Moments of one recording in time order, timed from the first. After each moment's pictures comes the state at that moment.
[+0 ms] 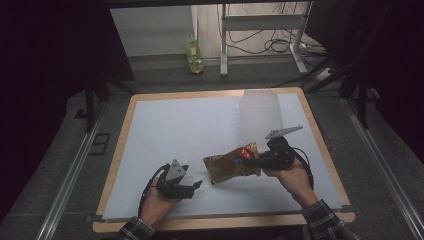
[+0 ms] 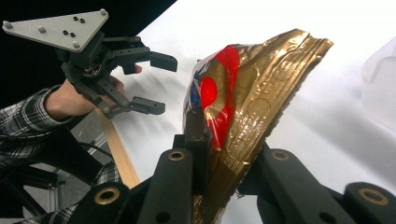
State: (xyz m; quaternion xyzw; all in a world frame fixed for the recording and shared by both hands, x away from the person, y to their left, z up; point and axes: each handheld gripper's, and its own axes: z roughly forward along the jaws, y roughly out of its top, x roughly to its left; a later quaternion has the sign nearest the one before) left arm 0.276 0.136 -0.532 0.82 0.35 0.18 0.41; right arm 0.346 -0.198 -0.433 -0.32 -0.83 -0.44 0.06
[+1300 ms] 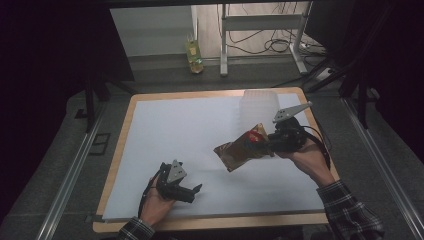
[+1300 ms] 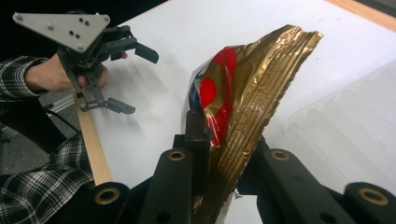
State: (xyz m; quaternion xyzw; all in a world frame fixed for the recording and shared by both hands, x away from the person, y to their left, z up) left arm 0.276 0.136 -0.536 0.83 0.34 0.21 0.40; right arm 0.366 -0.211 -0.368 -0.23 -0.88 -0.41 -0.03
